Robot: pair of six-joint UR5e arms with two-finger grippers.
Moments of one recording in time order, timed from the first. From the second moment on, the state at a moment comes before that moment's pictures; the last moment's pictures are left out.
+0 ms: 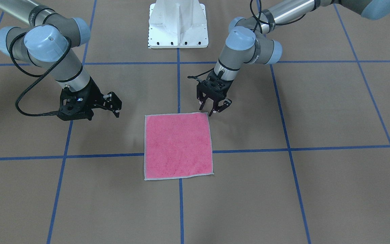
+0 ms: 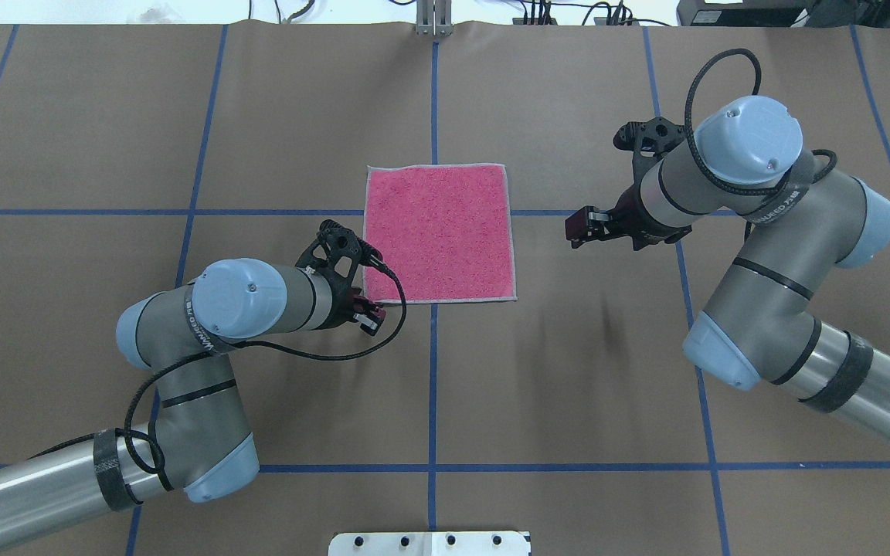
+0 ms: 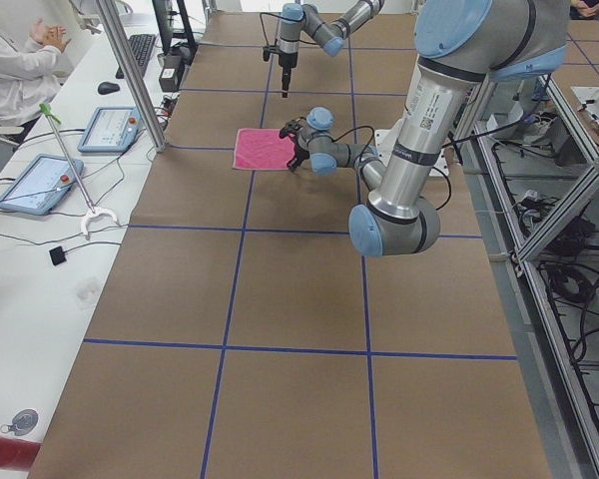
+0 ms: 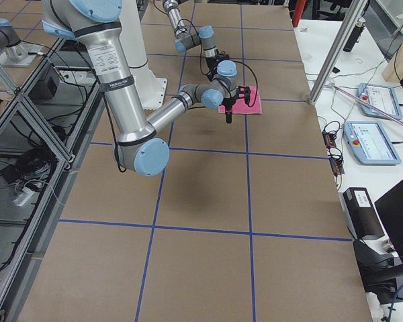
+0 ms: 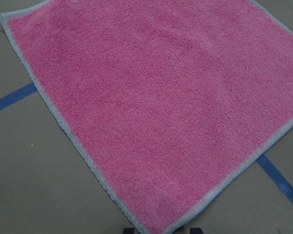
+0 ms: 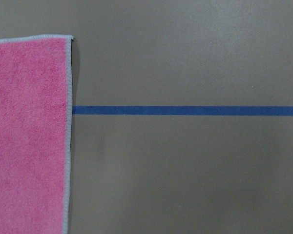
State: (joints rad) left arm -0.44 -2.09 -1.56 -2.19 -1.66 -0.69; right arm 0.73 -1.19 1.76 -1.31 2.01 1.08
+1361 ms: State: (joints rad) left arm -0.45 -2.13 -1.51 -2.19 -1.63 -0.65; right arm 0.73 -1.19 1.76 -1.31 2.01 1.08
